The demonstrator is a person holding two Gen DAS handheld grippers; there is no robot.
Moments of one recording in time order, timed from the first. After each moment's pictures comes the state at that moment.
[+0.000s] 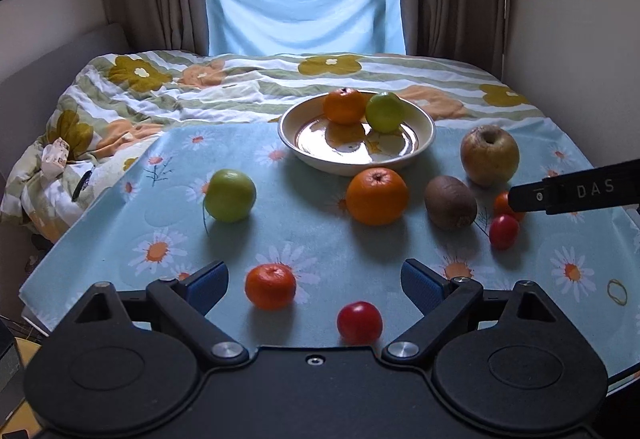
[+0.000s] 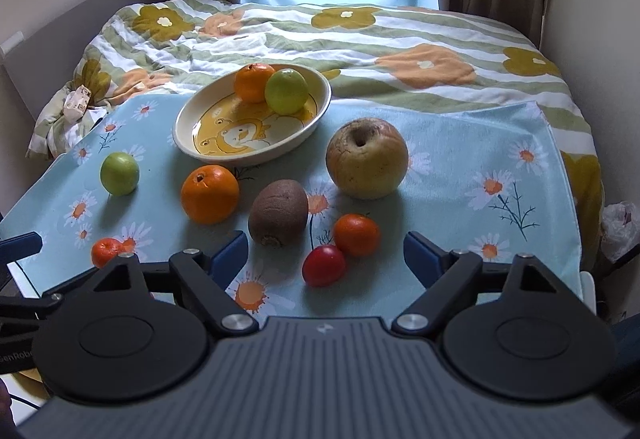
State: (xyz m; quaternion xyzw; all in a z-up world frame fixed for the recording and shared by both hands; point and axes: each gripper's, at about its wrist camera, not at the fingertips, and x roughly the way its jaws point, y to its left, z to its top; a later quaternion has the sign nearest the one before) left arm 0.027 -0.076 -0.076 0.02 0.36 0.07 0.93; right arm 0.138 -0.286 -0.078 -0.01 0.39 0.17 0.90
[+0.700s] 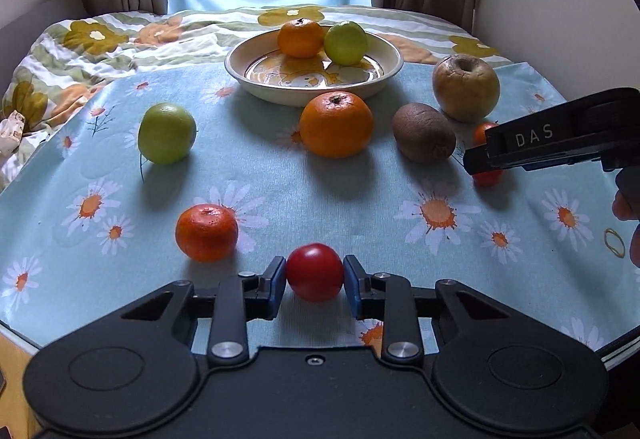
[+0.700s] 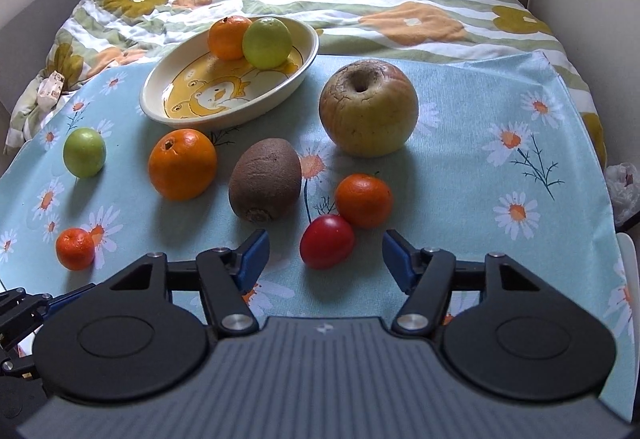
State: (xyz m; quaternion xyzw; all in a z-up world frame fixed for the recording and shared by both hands) left arm 0.041 -0.085 -0.118 0.01 0.42 0.01 0.91; right arm 0.155 -0.264 -0.113 0.00 0.44 0.13 0.89
